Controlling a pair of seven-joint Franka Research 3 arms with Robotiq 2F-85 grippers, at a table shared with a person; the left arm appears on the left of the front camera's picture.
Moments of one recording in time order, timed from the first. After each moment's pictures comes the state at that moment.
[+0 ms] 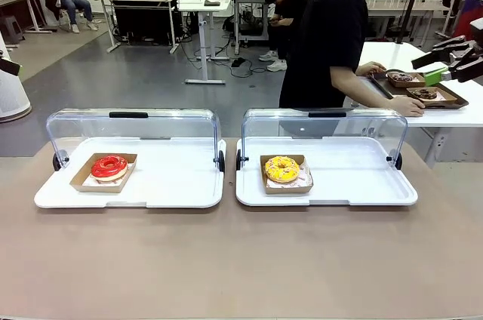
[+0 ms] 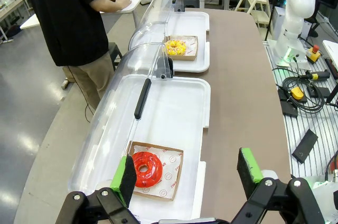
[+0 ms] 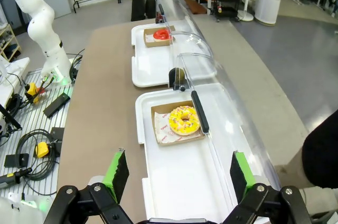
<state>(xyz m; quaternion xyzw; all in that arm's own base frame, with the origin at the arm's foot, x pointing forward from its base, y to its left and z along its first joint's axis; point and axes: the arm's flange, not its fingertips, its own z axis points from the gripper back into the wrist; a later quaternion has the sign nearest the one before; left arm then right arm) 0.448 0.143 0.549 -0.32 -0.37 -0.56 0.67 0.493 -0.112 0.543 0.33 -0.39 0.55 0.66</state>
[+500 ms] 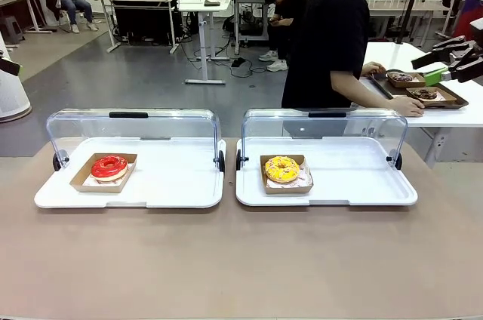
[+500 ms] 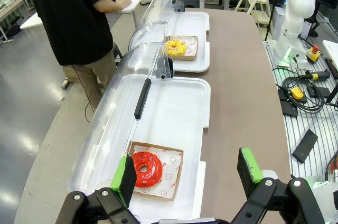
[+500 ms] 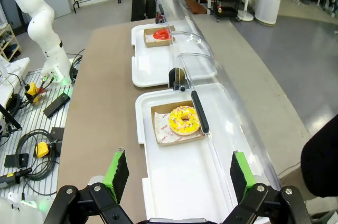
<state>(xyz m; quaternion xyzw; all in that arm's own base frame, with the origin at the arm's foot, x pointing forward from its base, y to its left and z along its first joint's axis) 0.448 0.143 0.549 -0.32 -0.37 -0.56 0.67 0.493 -0.112 0.543 0.33 -0.39 0.55 0.66</state>
